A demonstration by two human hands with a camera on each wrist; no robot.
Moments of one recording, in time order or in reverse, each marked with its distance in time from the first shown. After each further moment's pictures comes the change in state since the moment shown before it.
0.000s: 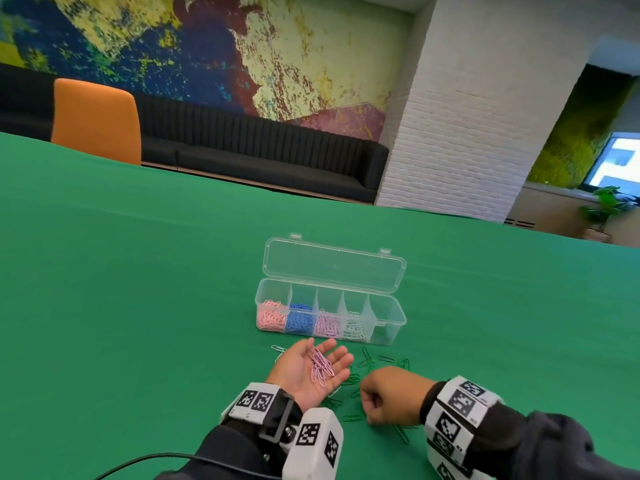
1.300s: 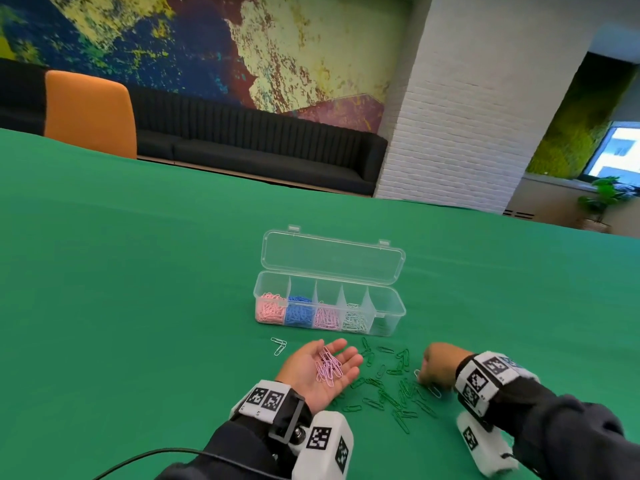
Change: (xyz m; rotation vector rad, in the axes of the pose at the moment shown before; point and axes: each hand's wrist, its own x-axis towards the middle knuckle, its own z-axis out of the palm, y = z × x) left_hand -0.002 -0.015 0.003 -0.054 -0.049 -0.053; right_hand 0.002 0.083 0.000 0.083 -0.048 0.642
